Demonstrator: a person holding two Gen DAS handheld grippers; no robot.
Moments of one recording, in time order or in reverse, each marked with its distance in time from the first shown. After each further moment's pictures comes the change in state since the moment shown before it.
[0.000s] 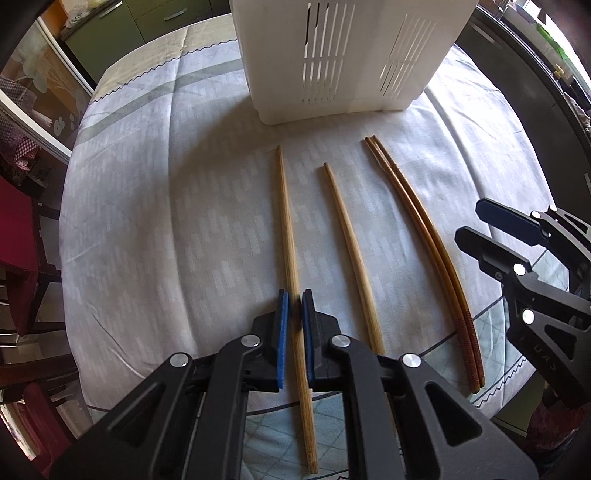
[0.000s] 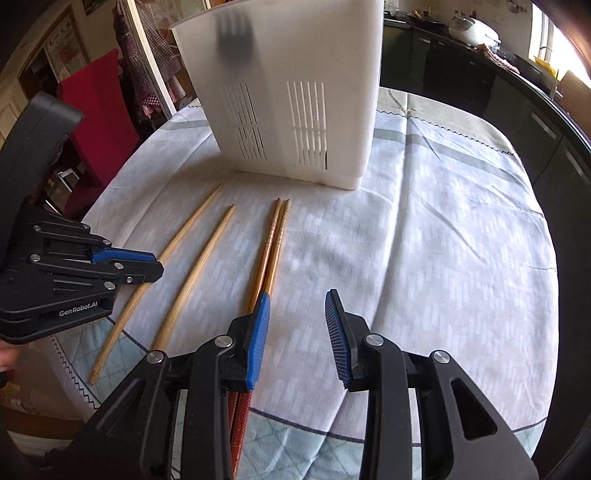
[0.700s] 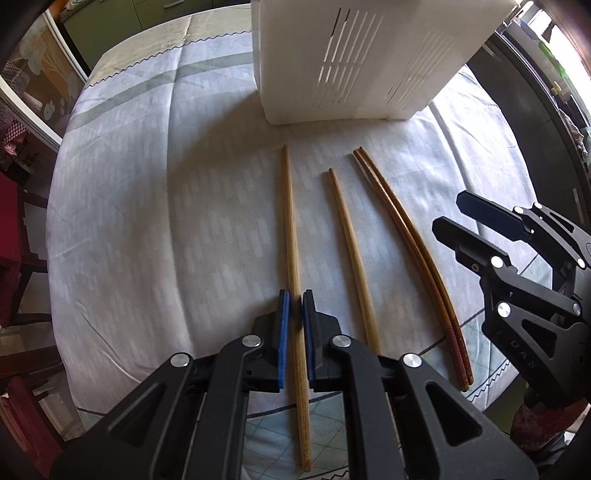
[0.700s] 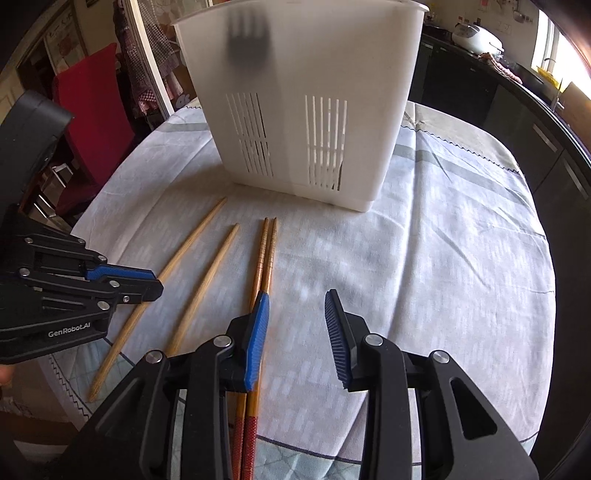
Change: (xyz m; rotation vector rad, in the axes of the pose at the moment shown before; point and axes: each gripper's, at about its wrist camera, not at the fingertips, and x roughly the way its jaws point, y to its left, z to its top) left arm -0.004 0.018 0.005 -0.044 0.017 -0.082; right arm 0.009 0.017 0.023 -0.027 0.005 -0.015
